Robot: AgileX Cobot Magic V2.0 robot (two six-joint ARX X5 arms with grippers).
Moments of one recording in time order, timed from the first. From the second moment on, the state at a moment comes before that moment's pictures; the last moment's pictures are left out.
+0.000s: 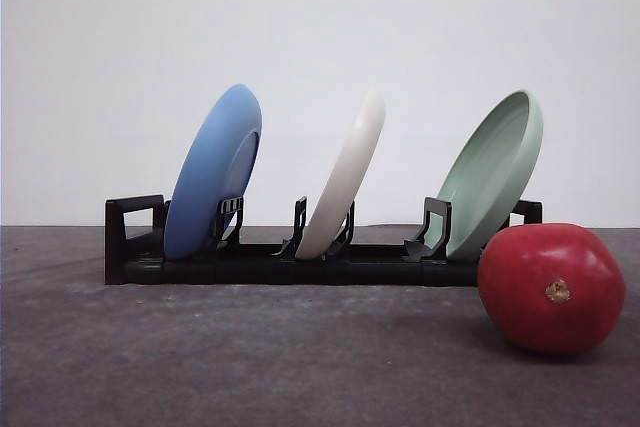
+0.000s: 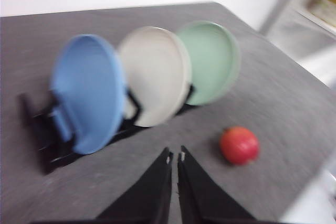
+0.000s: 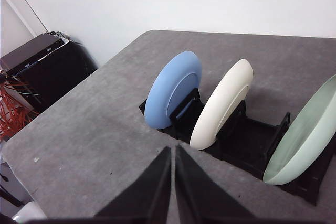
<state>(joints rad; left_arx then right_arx) -0.06 0.73 1.12 -0.89 0.70 0.09 0.01 0.68 1.06 -0.73 -0.78 0.11</state>
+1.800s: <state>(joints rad) -0.70 1.80 1.77 -0.77 0.18 -0.08 0.03 0.68 1.06 -0.72 -0.78 0.10</state>
